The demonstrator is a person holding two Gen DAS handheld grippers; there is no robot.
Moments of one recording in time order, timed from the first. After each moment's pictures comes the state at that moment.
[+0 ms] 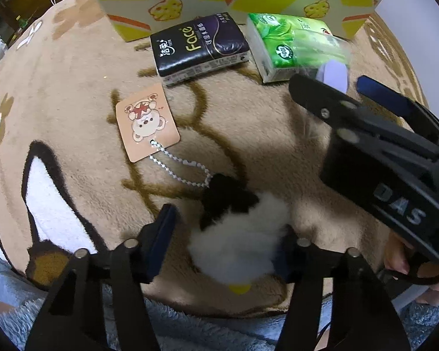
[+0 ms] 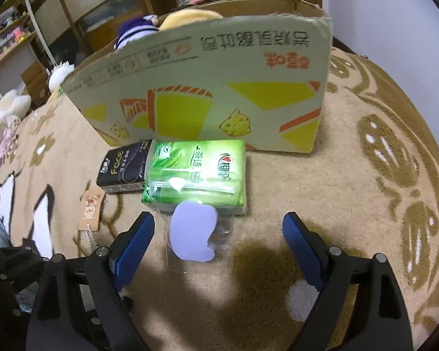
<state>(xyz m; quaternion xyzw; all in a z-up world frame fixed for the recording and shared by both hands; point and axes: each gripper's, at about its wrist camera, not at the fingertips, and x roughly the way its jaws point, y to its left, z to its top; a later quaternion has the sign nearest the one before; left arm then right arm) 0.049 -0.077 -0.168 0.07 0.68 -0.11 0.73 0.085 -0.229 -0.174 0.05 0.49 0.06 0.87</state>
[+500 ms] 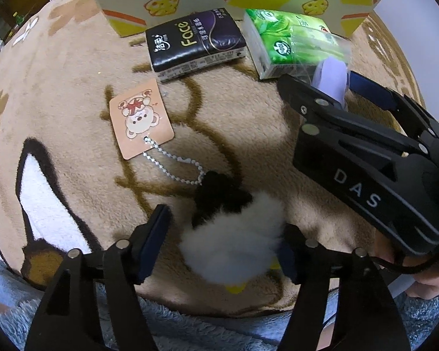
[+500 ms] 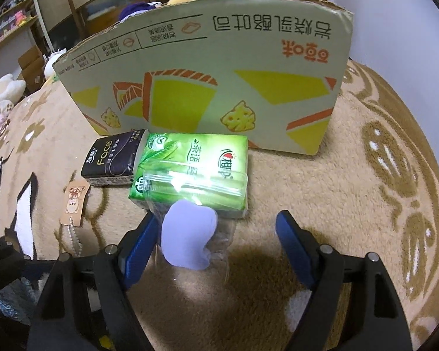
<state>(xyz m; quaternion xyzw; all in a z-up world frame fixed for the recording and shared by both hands) 0.039 -0.078 -0.170 0.06 0.68 -0.12 0.72 0.093 -0.211 -0.184 0.01 0.49 0.05 0.87</state>
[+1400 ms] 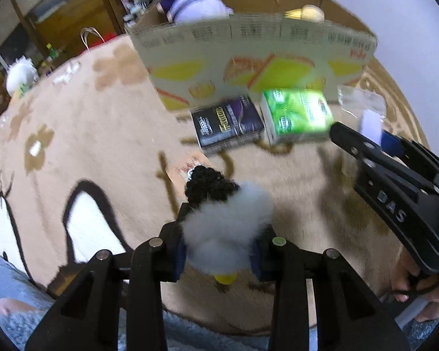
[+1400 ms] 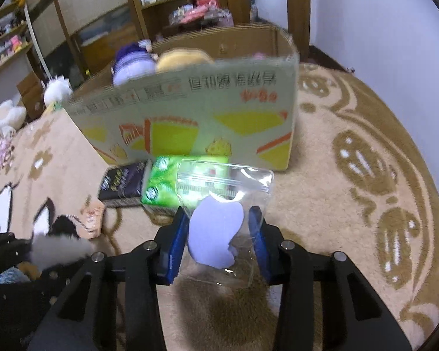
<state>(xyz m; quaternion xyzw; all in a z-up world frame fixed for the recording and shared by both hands) 0.029 -0.072 -0.108 0.08 0.56 -0.08 0.82 0.070 -0.240 -0.140 0.06 0.43 0.03 0.90</state>
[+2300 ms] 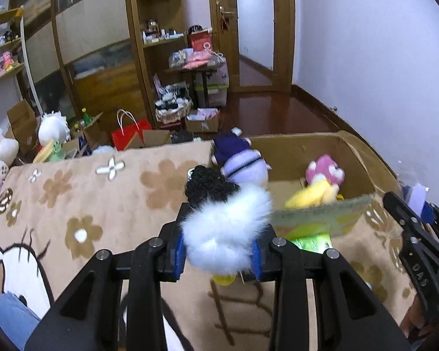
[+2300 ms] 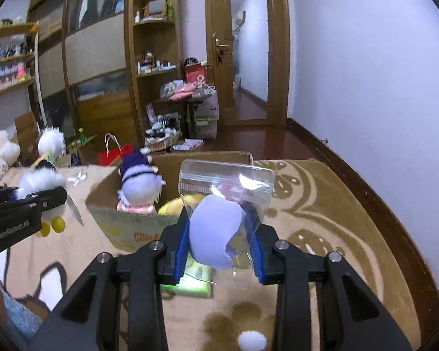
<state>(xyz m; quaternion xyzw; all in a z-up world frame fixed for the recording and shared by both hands) 0.071 -0.038 0.008 0.05 0.36 -0.05 0.93 0.057 -0.247 -0.043 0.04 0.28 -0.02 0.96</state>
